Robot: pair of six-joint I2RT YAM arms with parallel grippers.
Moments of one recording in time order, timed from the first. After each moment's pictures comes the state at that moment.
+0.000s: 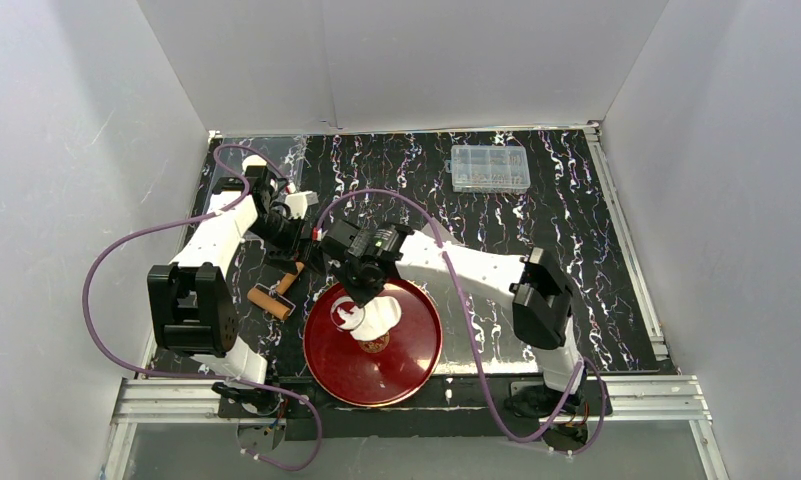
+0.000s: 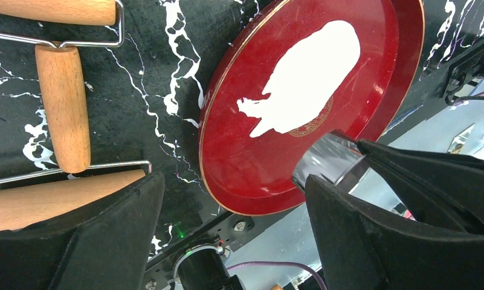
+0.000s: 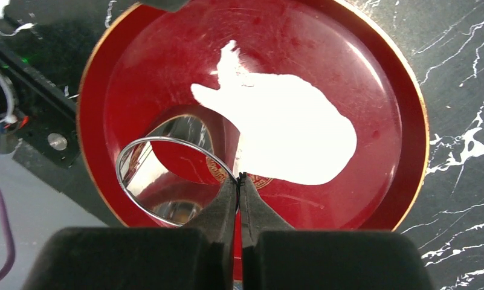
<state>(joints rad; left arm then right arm) -0.04 1.58 1.26 -1.23 0.51 0.22 1.19 1.97 1.78 -0.94 -0.02 0.38</state>
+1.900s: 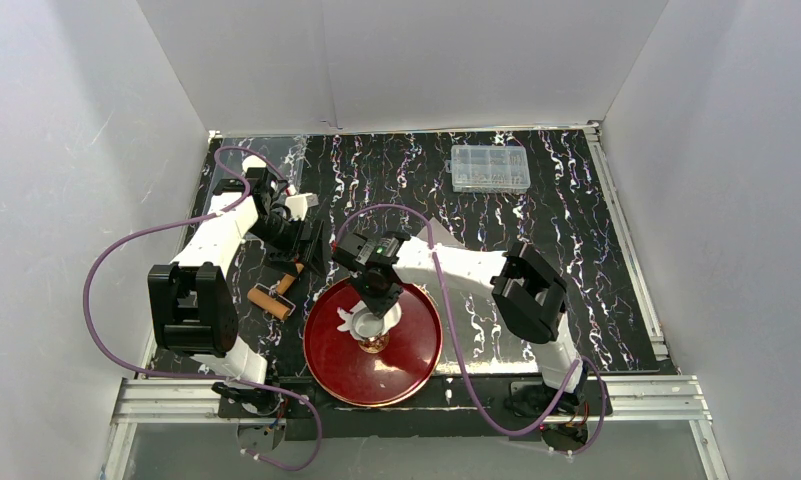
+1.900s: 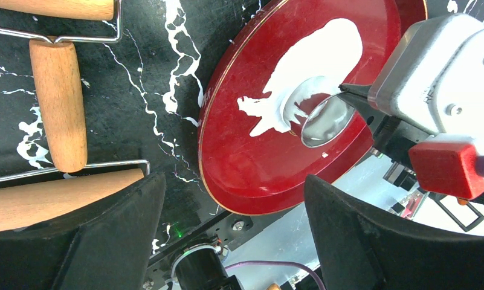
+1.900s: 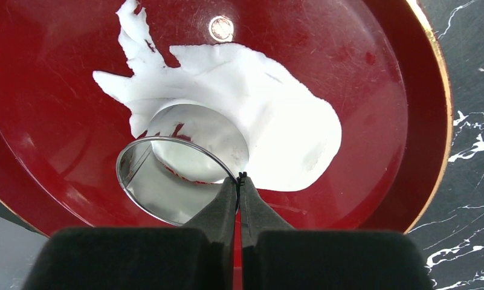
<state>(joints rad) -0.04 1.58 1.25 -1.22 0.51 0.22 1.15 2.02 1.62 -0.90 -0.01 0.40</state>
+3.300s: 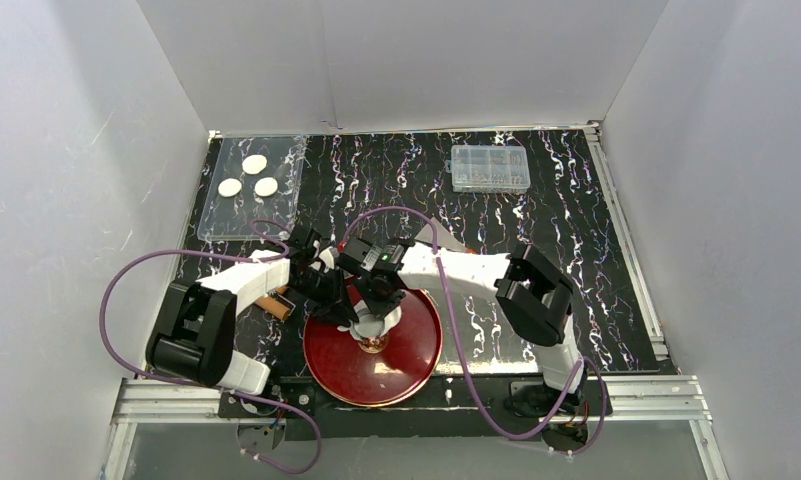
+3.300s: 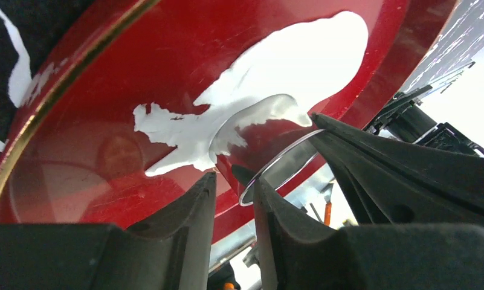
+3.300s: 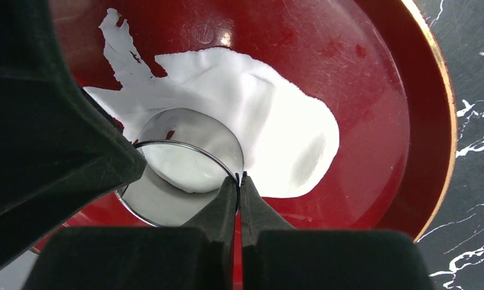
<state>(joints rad) -0.32 1.43 0.72 -0.70 0.61 -0.53 1.15 1.99 1.53 -0.81 0.03 0.48</state>
